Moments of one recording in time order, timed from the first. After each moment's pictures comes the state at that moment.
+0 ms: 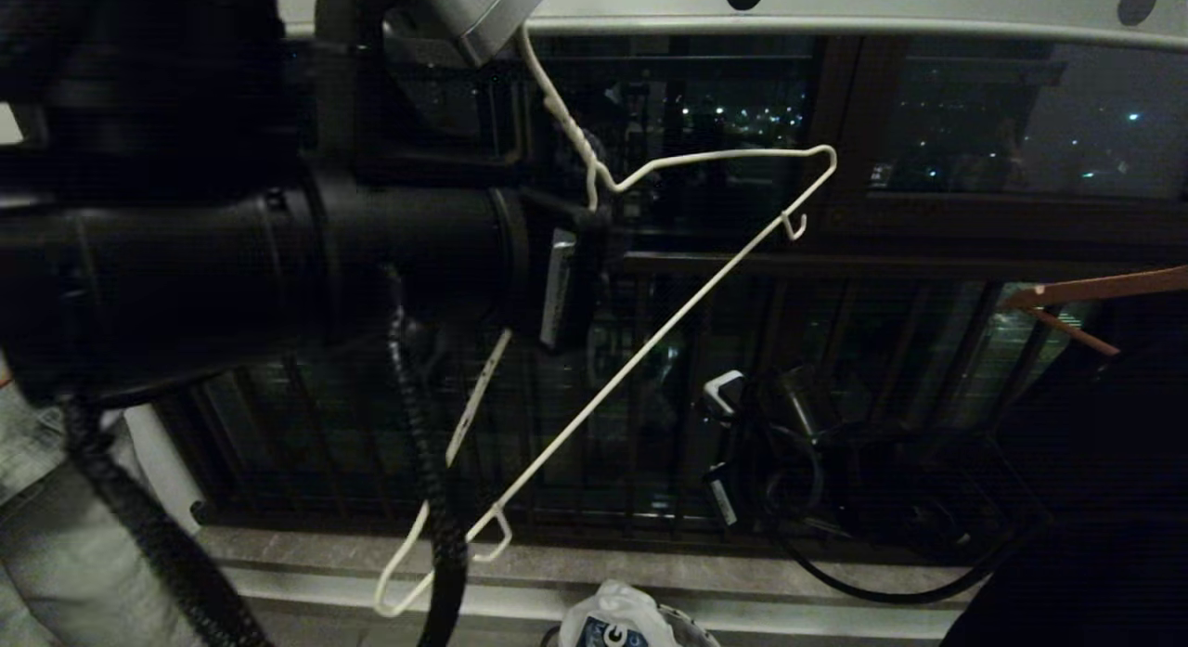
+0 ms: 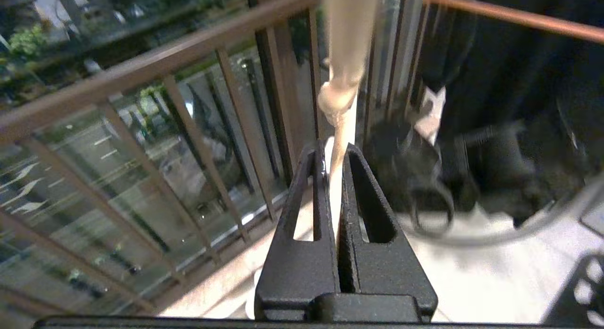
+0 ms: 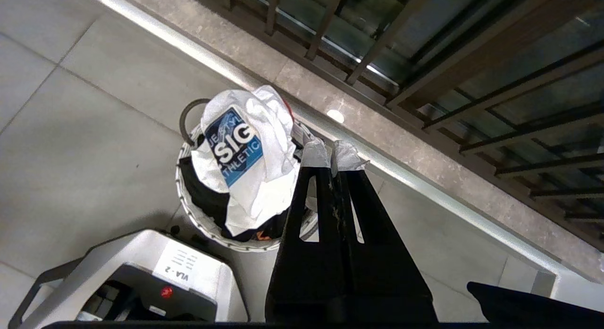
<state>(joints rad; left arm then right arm) -0.89 1.47 -1.35 -0.01 0.11 0.04 0.57 1.99 -0.94 -0.34 -0.21 -0.03</state>
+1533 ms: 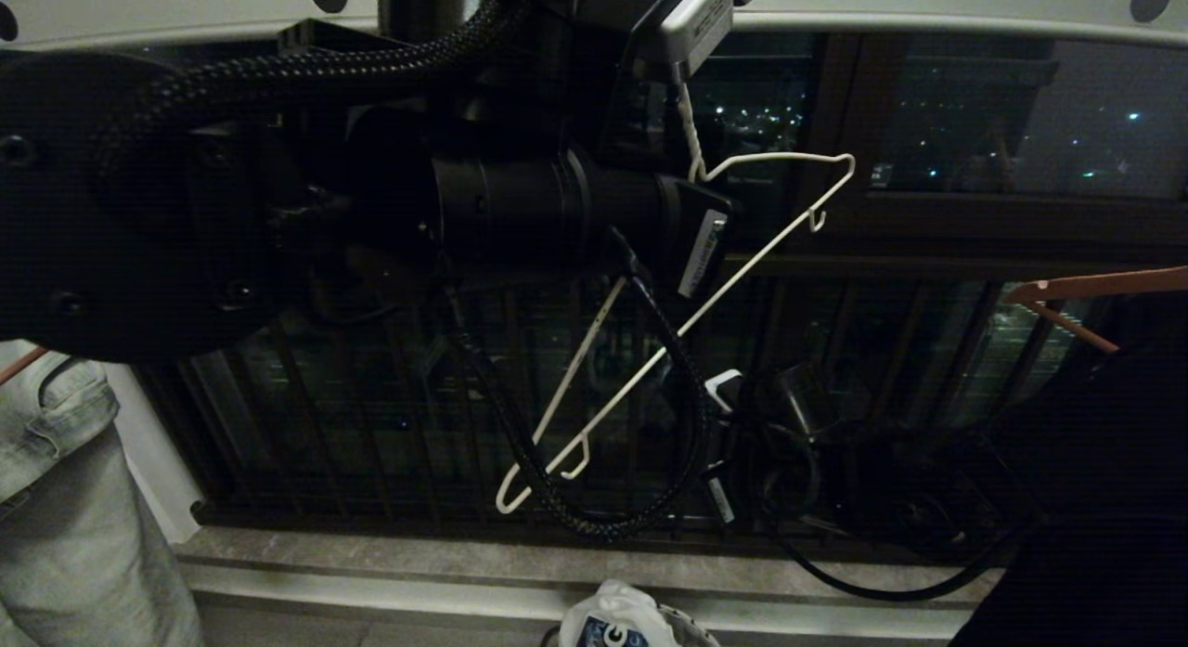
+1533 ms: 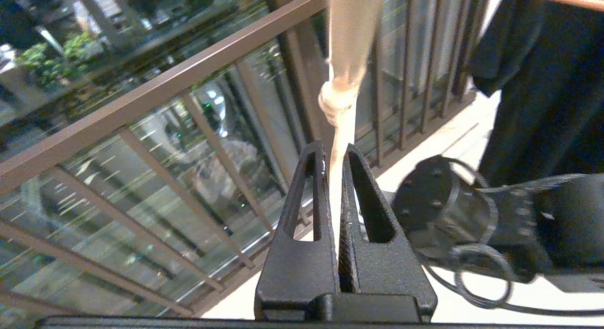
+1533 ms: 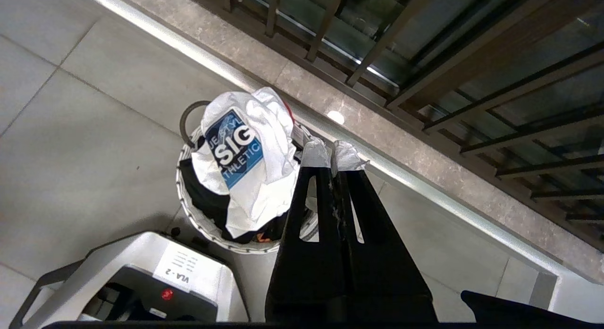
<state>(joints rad) -0.91 1.73 -1.66 0.07 0.19 0.14 0.57 1.99 -0.95 -0.35 -0.22 -0.03</state>
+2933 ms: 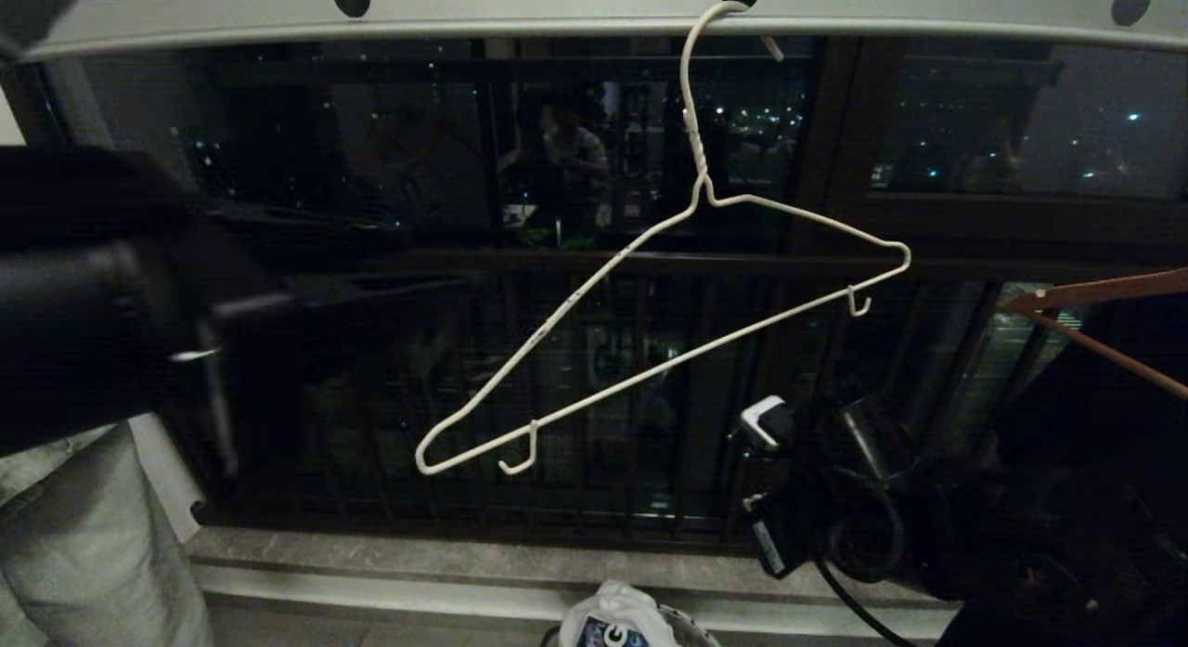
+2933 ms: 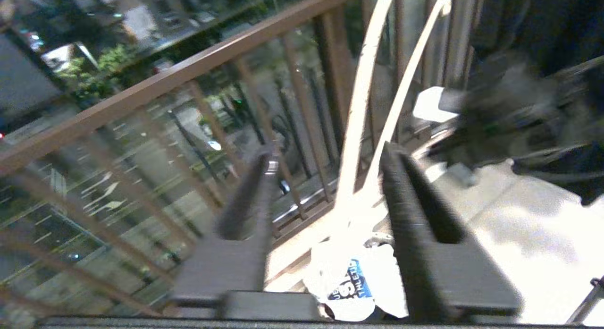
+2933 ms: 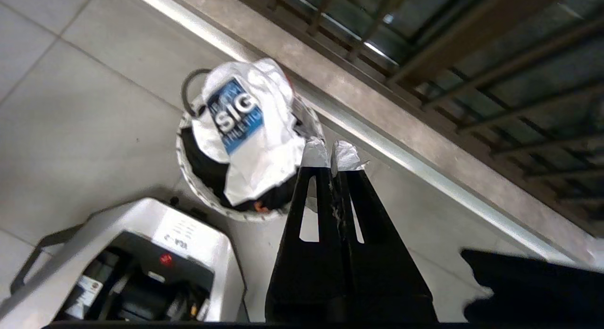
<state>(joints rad) -0.95 1.14 -1.14 0.09 0.31 0.15 0.60 1.80 -0.73 -0.34 -0.23 -0.02</state>
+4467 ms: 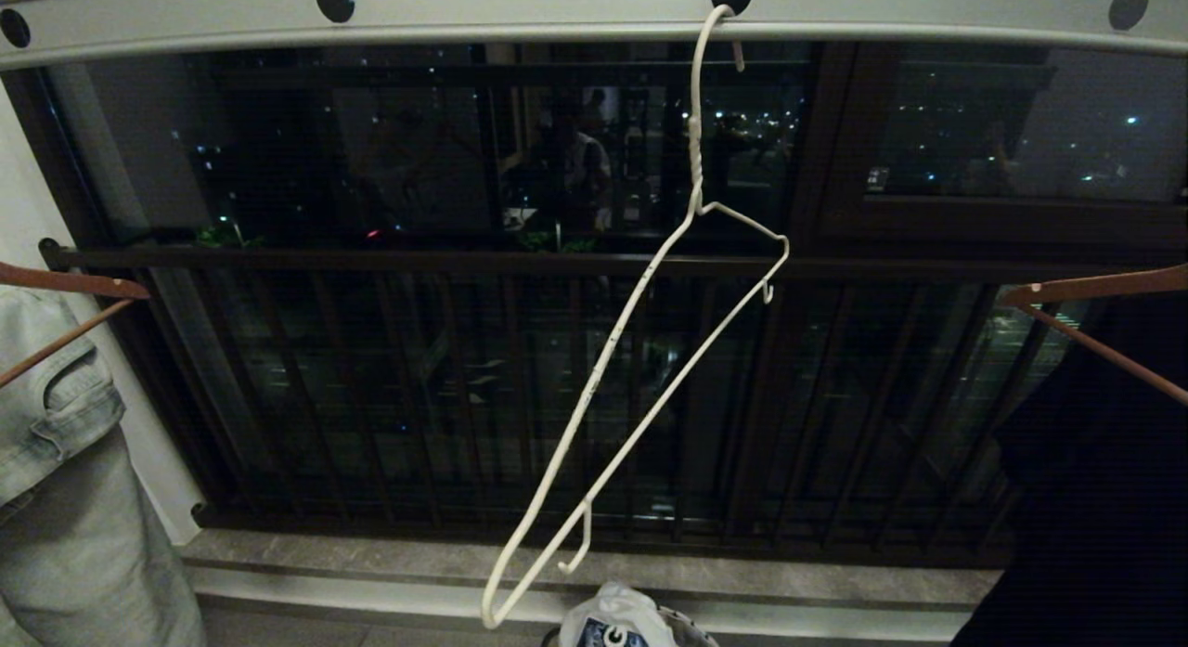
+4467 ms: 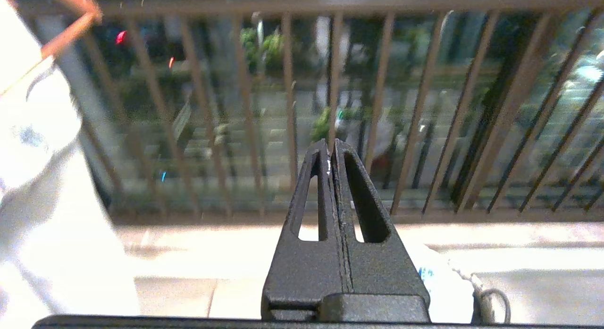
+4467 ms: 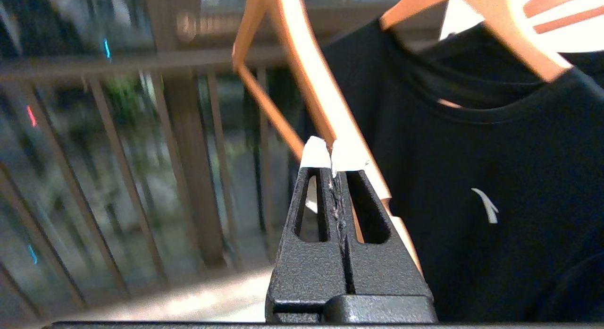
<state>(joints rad) -0.10 0.32 -0.41 0.06 0.01 0.00 0.10 0.31 -0.54 0.10 -0.50 -0.05</state>
